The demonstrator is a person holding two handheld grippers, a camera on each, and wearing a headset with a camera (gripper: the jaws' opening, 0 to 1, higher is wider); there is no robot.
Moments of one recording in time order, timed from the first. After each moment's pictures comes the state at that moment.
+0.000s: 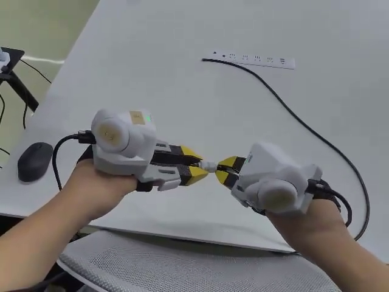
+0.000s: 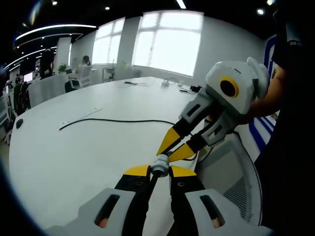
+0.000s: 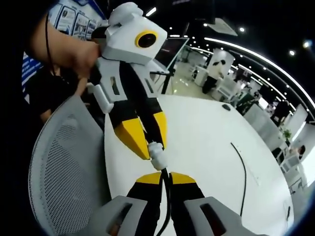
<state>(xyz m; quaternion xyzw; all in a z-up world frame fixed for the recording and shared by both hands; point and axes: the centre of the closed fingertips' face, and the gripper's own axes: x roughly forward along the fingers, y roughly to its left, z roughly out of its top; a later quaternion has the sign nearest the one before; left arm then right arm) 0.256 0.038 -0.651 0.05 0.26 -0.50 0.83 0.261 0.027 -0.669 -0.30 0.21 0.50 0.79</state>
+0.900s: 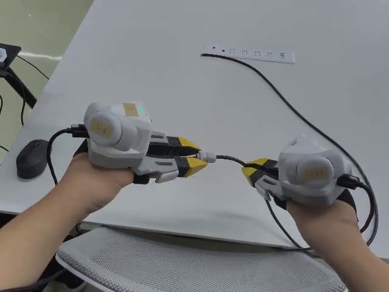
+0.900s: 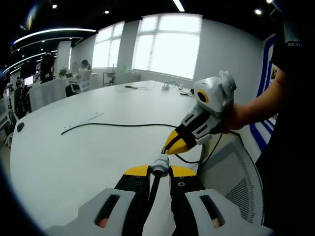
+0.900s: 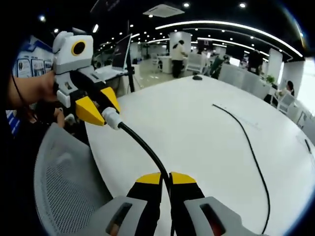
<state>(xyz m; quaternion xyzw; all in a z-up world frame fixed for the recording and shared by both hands) 0.261 0.040 -0.644 0.05 0.24 -0.50 0.83 0.285 -0.037 -0.704 -0.11 0.32 0.39 0.86</state>
